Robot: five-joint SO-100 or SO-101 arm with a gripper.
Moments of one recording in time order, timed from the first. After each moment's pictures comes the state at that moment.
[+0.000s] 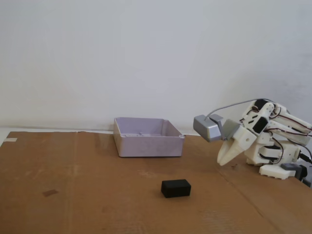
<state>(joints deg) -0.5 193.6 178.1 75.4 9.3</state>
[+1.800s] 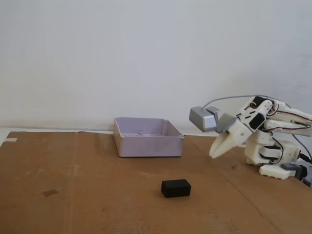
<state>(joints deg) -0.4 182.8 173.2 56.6 9.8</state>
